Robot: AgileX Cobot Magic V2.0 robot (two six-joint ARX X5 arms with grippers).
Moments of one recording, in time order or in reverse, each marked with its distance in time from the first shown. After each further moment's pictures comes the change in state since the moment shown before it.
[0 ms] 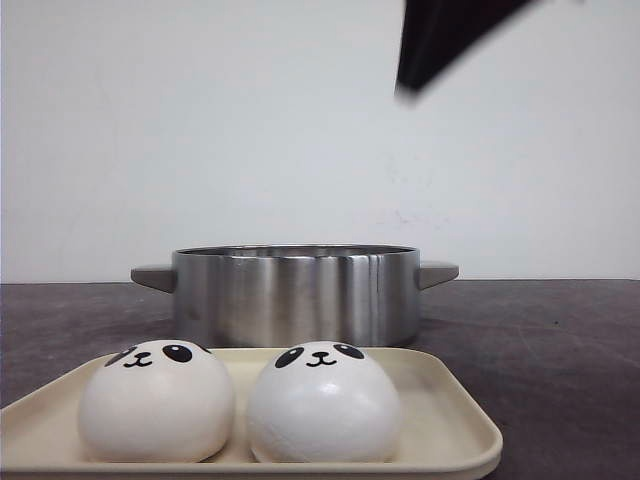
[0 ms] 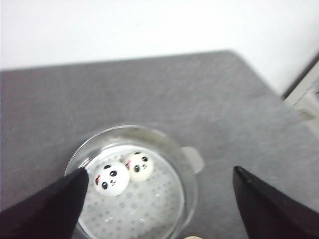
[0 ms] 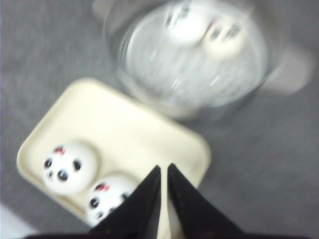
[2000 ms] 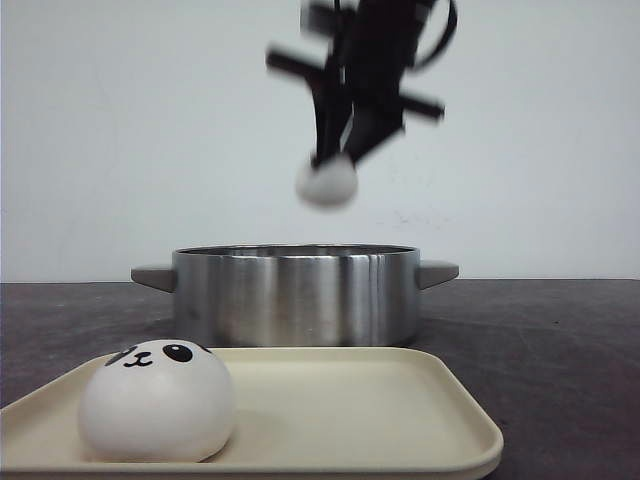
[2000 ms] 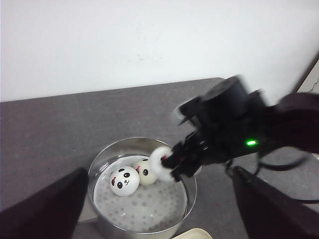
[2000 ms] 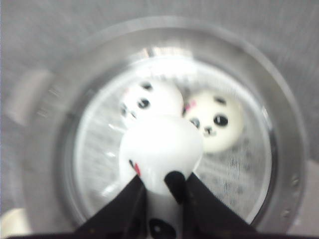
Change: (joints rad) left arm -0.008 -0.204 0.000 -0.118 -0.038 0.040; right arm -0.322 0.613 0.544 0.110 -0.104 -0.183
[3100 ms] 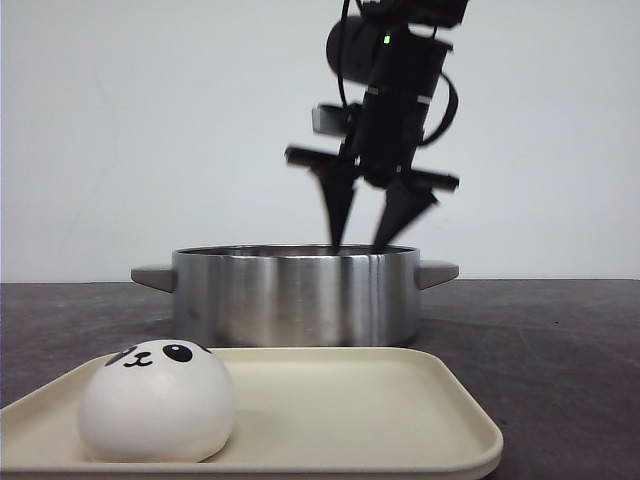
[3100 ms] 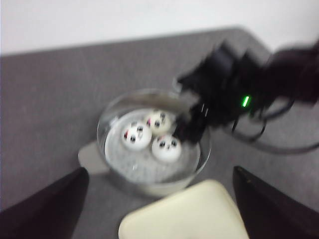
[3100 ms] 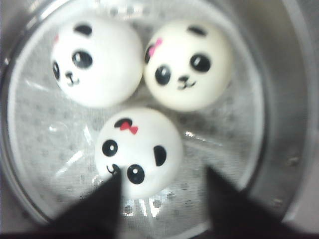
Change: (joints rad) left arm 0.000 0.071 -0.018 -0.159 0.010 0.000; right arm -0.048 0.113 0.106 -0.157 -0.002 -0.002
